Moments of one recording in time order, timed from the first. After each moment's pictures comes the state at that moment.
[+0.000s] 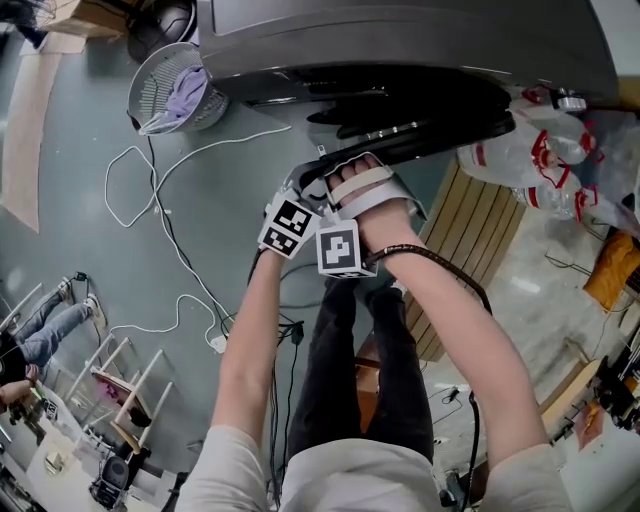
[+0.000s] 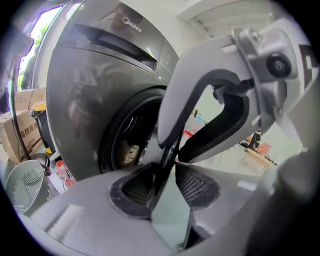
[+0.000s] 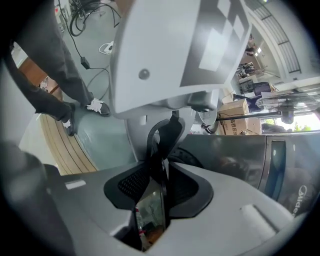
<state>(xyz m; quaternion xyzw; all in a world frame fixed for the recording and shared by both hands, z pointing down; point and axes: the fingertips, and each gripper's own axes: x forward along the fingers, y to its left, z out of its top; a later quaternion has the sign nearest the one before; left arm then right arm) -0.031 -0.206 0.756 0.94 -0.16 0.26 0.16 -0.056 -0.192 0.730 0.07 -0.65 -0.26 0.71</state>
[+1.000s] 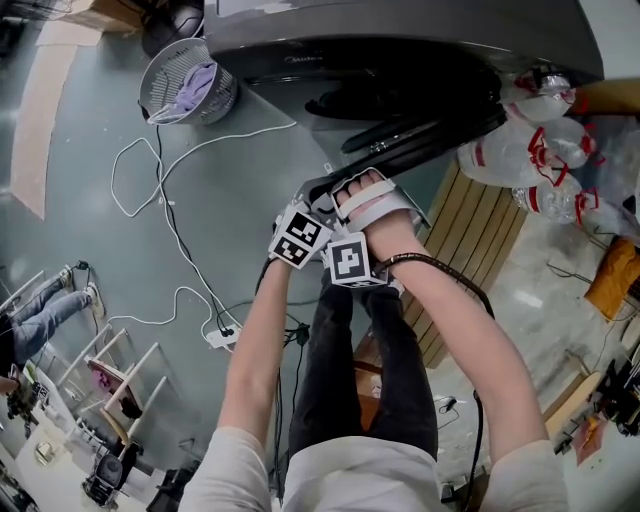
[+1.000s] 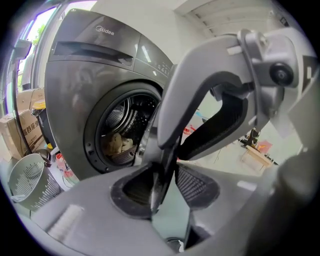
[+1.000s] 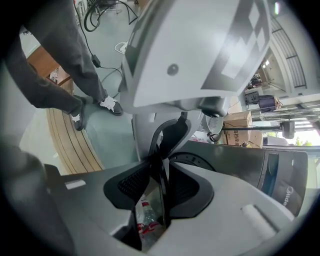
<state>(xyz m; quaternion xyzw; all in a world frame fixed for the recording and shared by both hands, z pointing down) -0.023 -0.134 0.758 0.93 -0.16 0.28 0.16 -0.043 -0.120 0.731 0.02 -0.65 -0.29 0.71</state>
